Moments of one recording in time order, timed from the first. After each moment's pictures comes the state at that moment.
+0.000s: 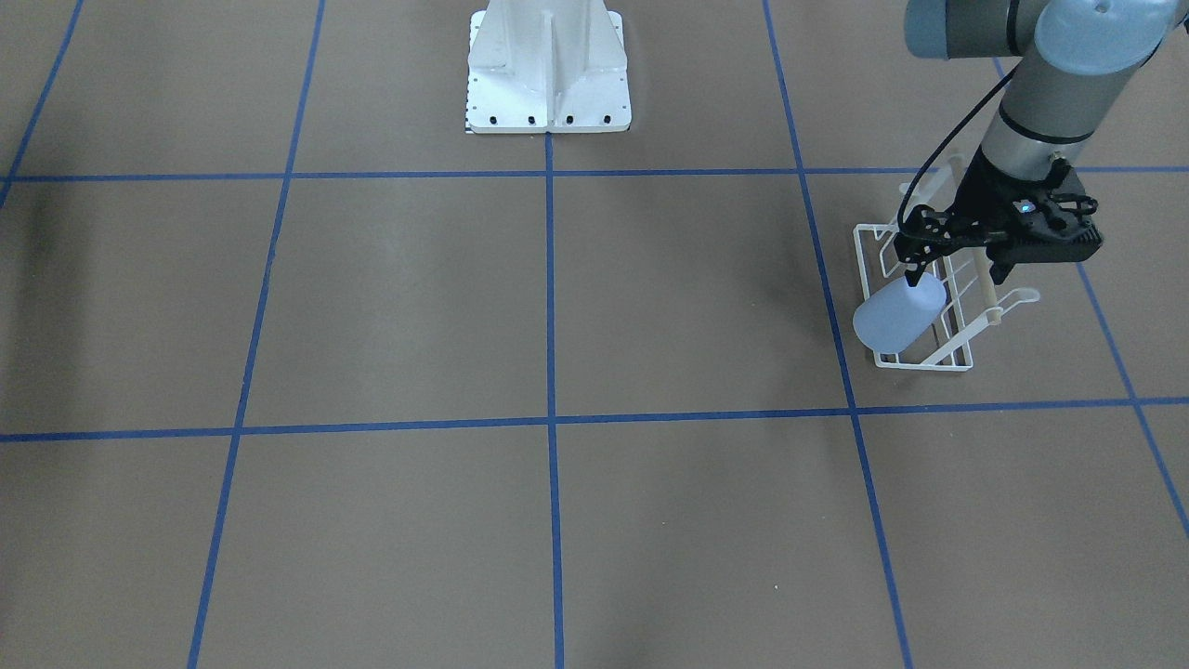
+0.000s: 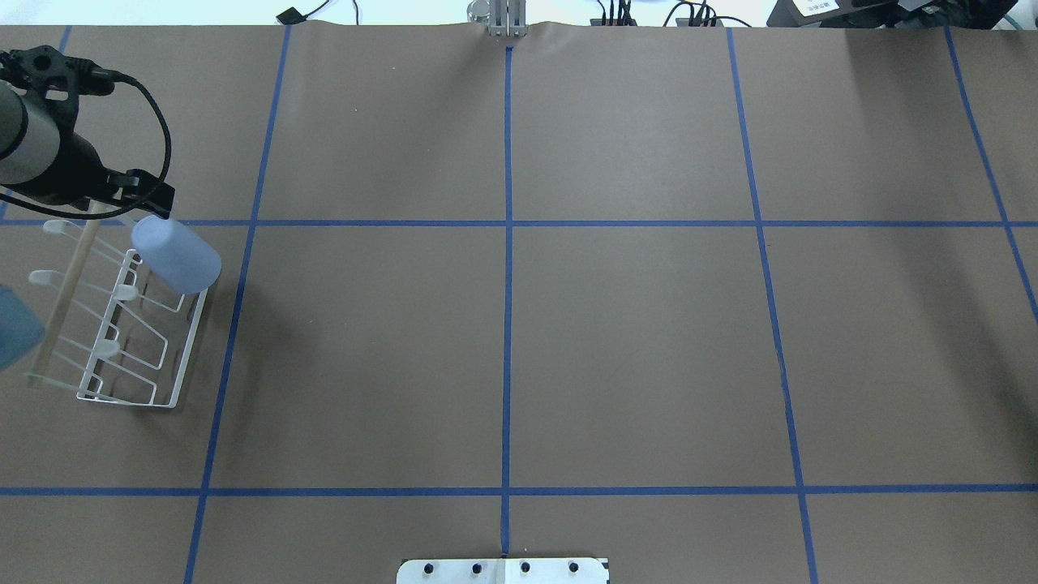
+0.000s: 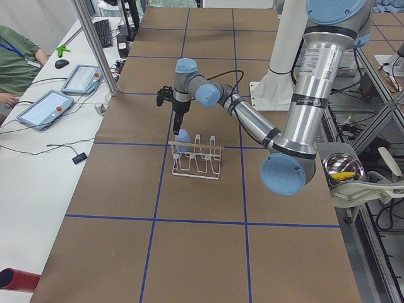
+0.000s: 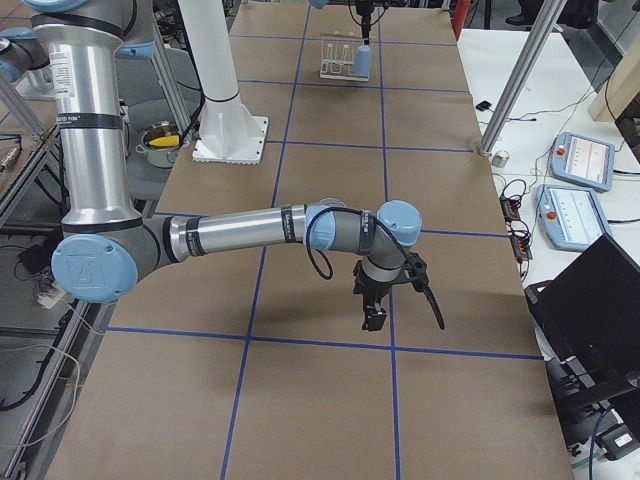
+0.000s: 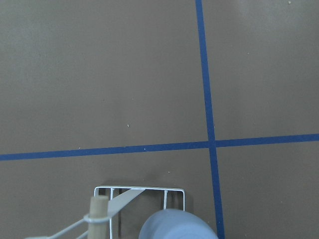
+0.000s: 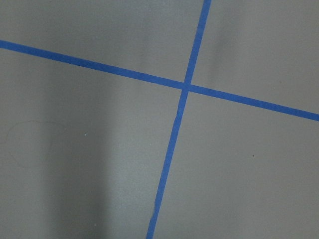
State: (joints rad) left arm -0.96 -1.78 -2.02 -1.53 -1.99 -0.75; right arm 1.49 -1.51 1.69 -1.81 2.24 -0.21
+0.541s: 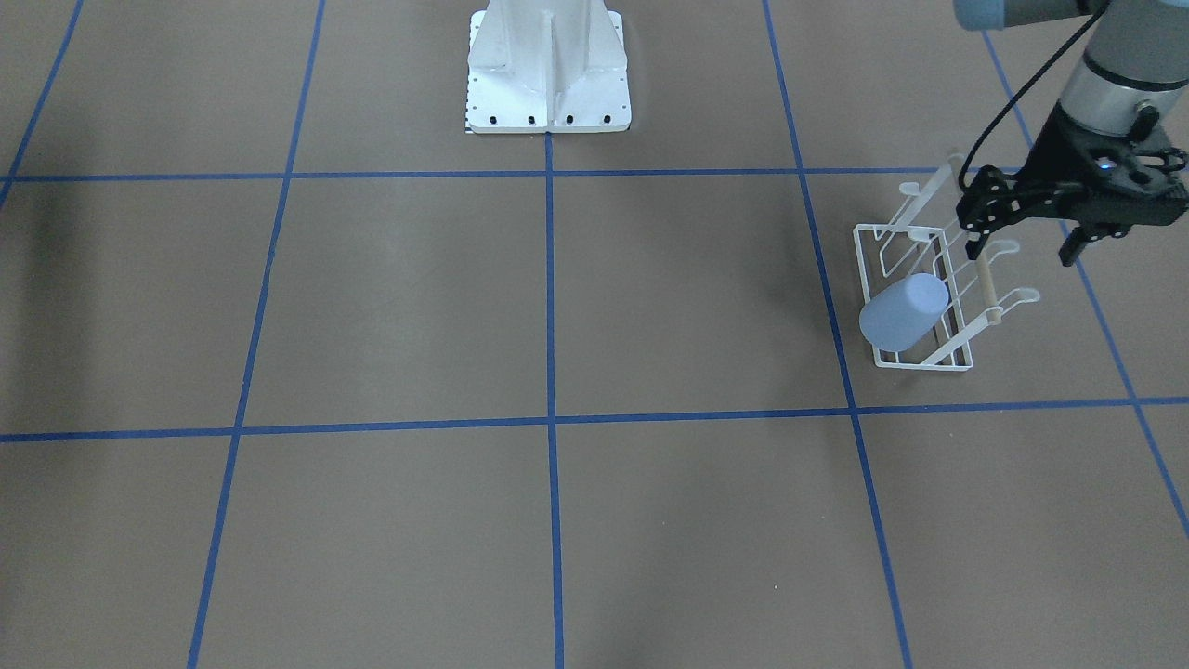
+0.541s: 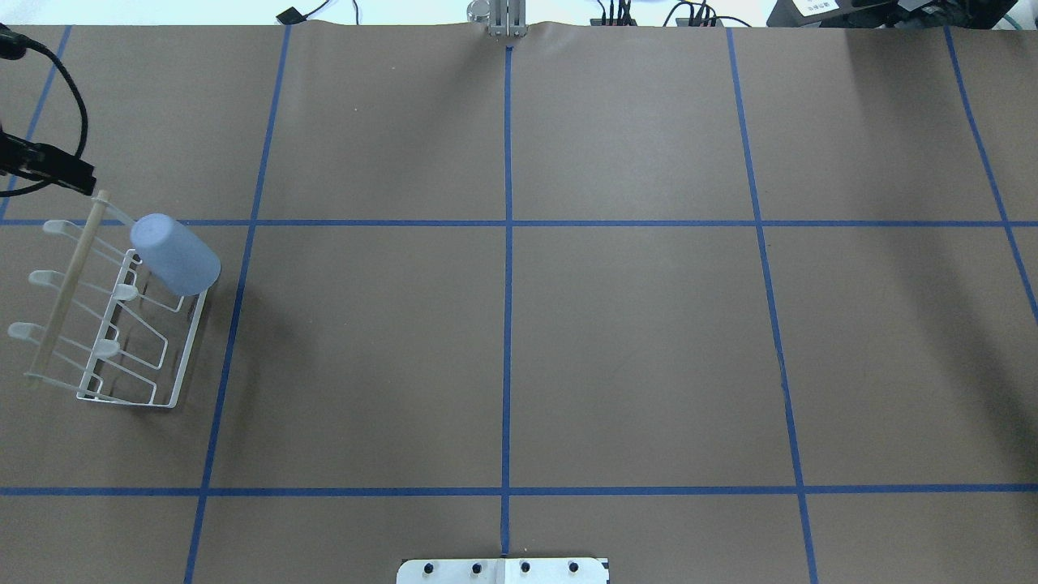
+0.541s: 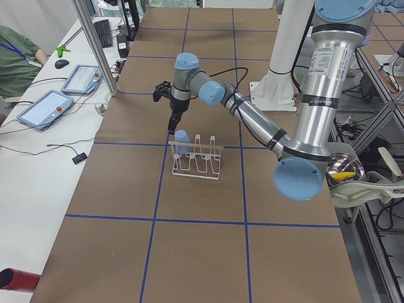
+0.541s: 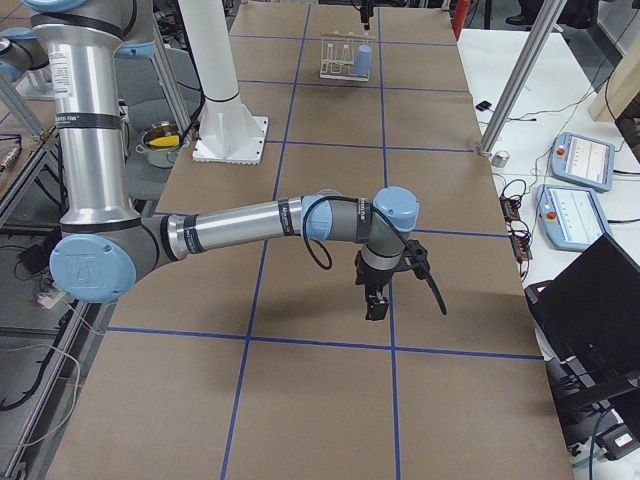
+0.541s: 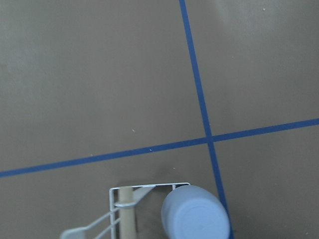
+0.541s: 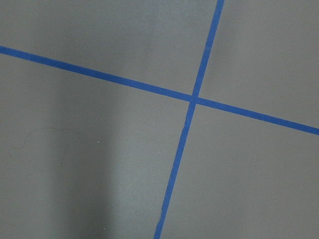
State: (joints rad) left arm -1.14 -1.70 -2.07 -1.51 -2.05 -0.46; right arm 1.50 -1.52 1.75 -1.82 2.25 -0.20
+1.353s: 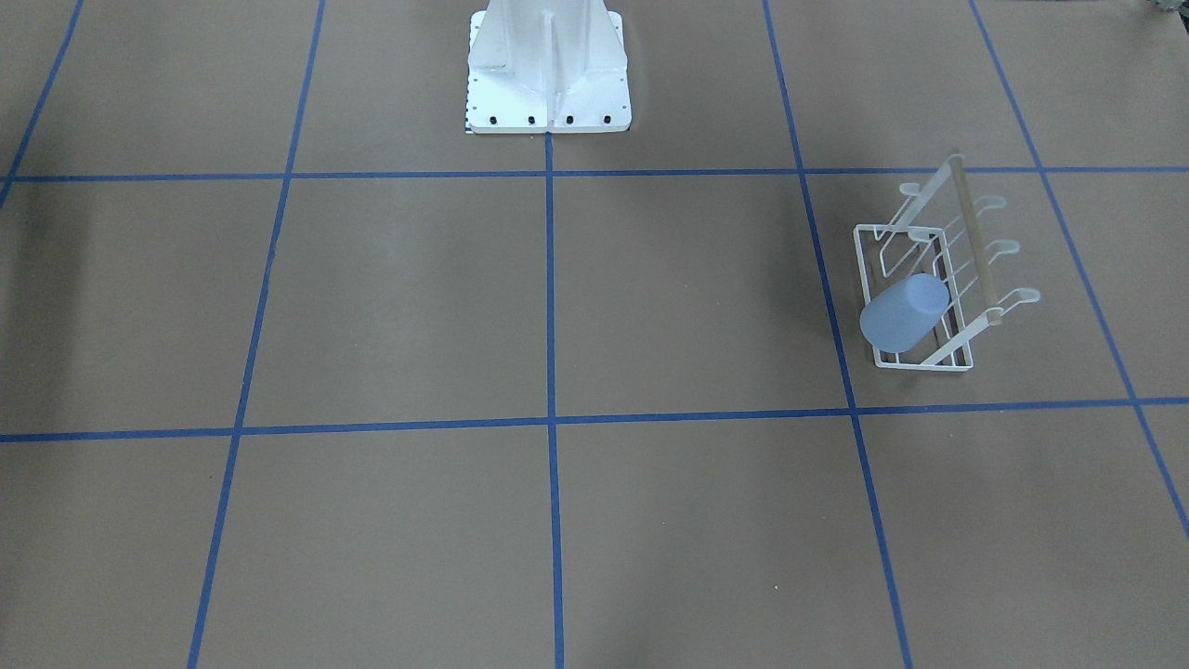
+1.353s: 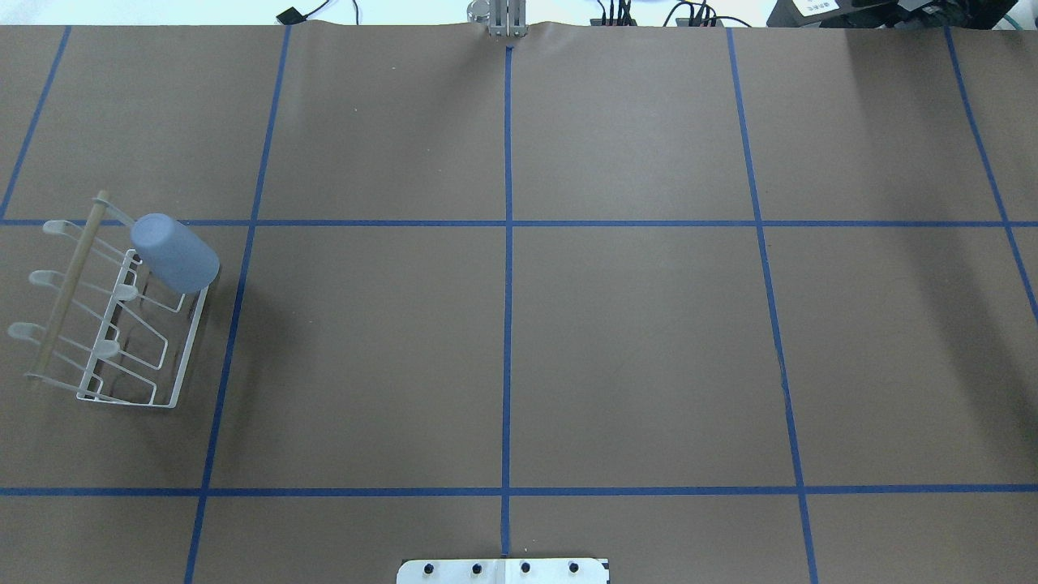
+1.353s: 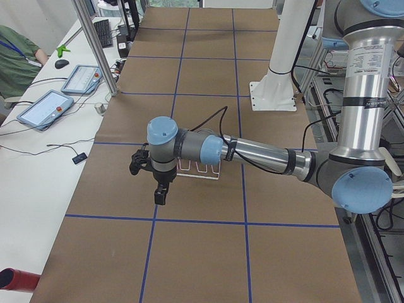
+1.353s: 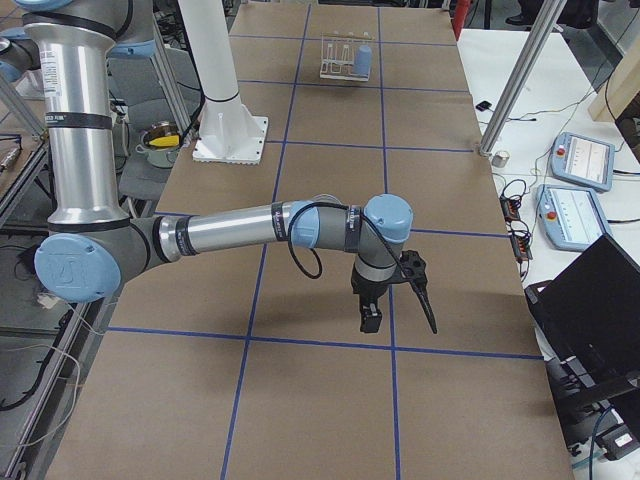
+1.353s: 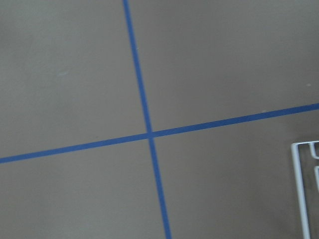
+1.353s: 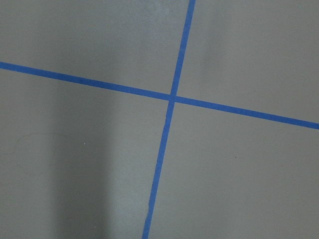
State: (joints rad) left arm -1.54 -1.58 -1.73 -1.55 -2.25 0.01; right arm 1.57 -1.55 1.73 -1.82 2.25 -0.19
